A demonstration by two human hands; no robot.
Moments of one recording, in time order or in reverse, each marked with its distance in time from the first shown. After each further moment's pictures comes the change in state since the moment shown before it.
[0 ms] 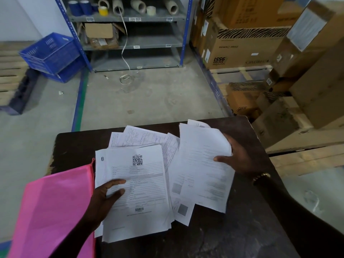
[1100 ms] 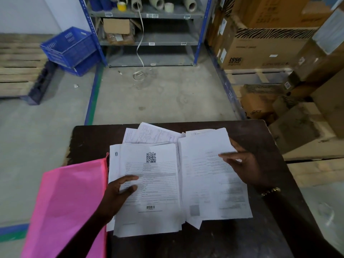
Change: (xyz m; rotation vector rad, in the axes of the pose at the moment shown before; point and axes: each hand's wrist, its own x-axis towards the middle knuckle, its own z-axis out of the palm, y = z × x) left_hand 0.005 -0.007 0.000 -0.040 0.003 0.010; right_hand -0.013 -0.039 0.031 0.003 0.049 -0.273
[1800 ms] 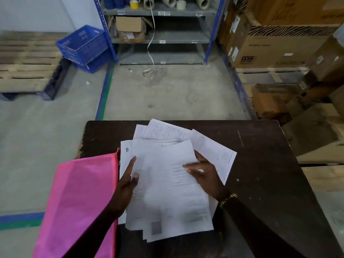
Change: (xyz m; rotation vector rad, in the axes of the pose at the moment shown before) left_hand -0.007 0.017 0.002 -0.138 -0.009 -0.050; right_hand 0.003 -0.010 0.155 0.276 -0.065 -0.113
